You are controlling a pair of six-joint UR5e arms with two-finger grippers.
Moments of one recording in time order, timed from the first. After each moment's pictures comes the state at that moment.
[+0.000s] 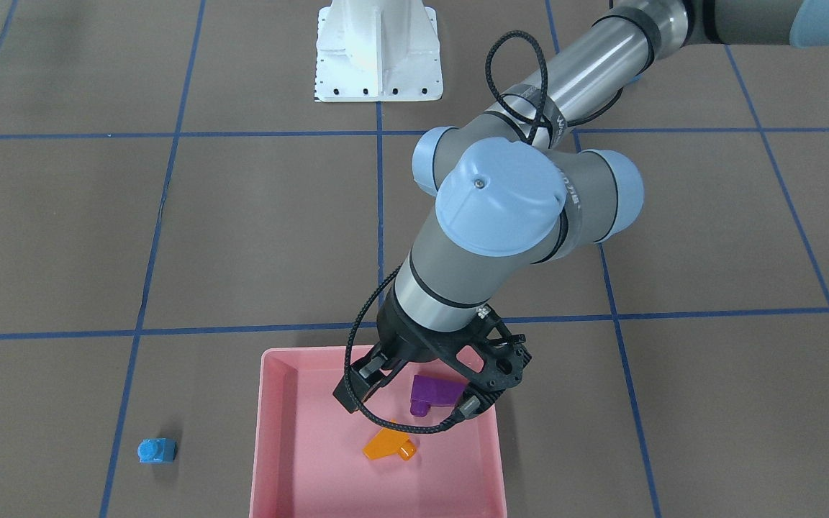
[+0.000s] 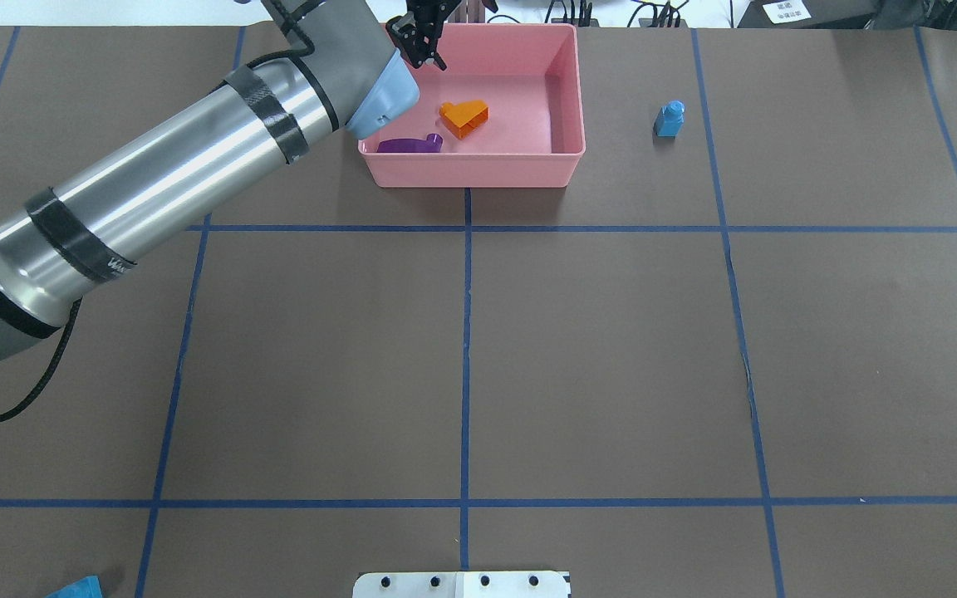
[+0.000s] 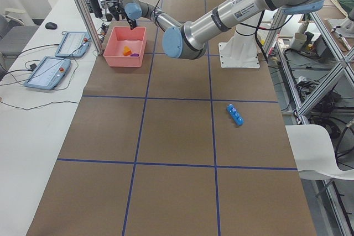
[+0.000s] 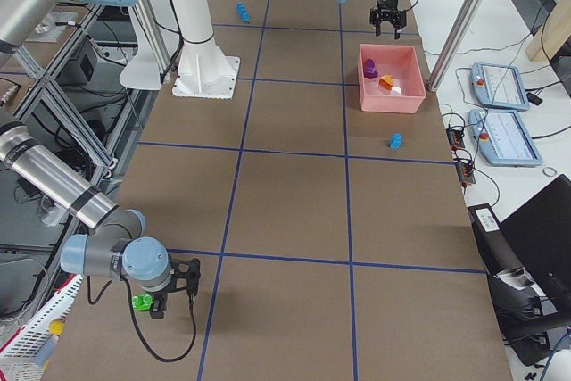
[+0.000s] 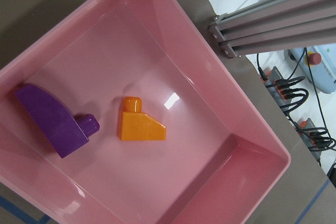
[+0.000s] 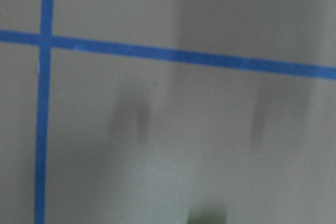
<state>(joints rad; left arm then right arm) -0.90 -2.76 -0.99 -1.97 -2.16 -1.77 1.49 -2.32 1.57 -0.98 2.36 -0.16</state>
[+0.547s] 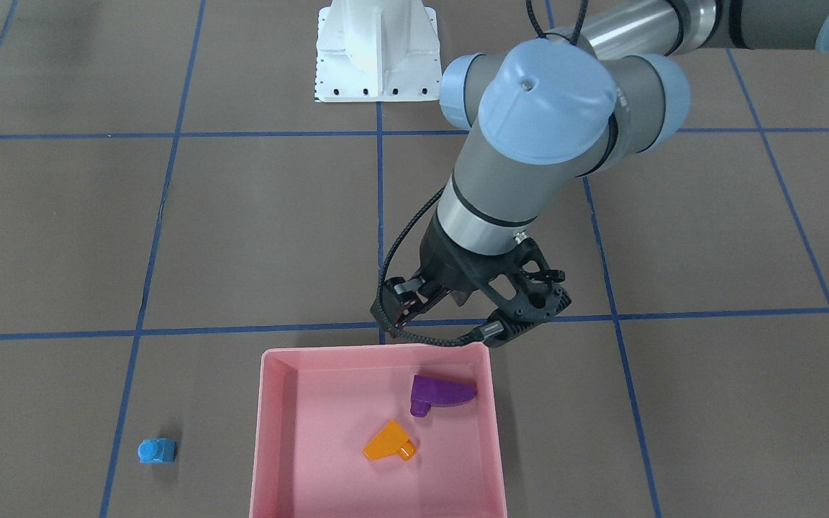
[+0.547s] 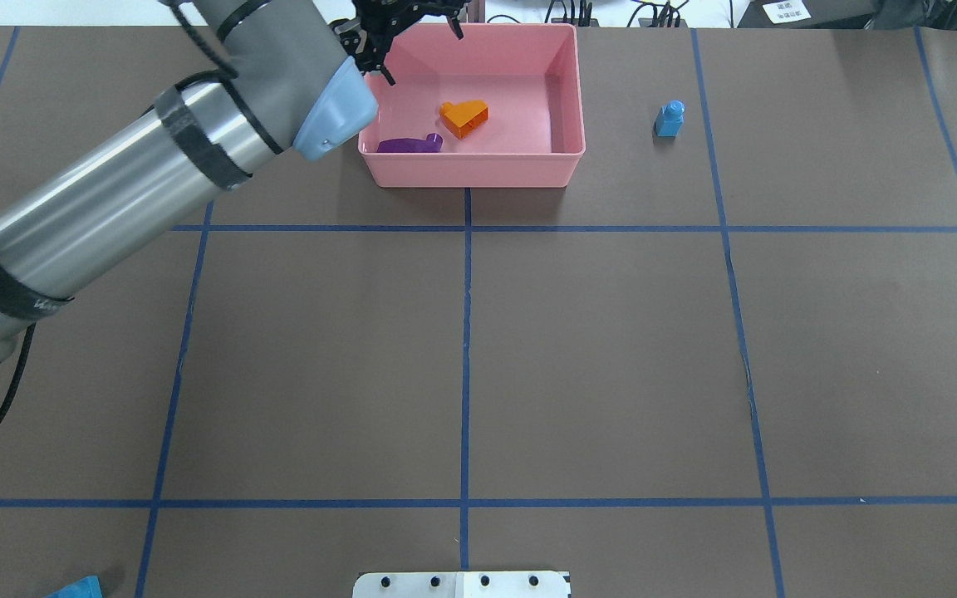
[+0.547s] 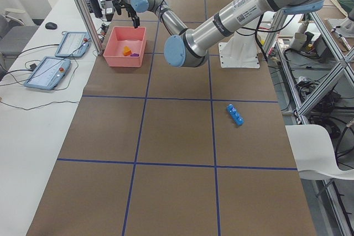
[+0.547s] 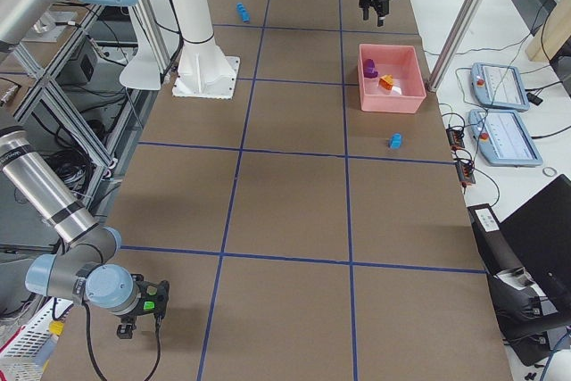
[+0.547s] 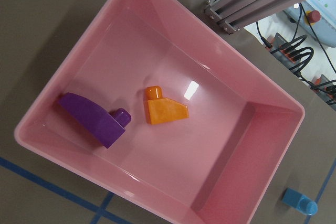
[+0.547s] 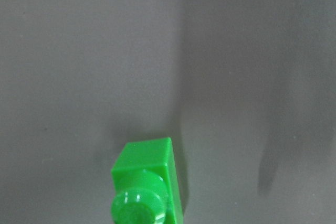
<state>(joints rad) -0.91 -2.55 -1.40 -1.66 -2.16 -1.46 1.52 -2.33 1.40 -0.86 2.38 -0.18</state>
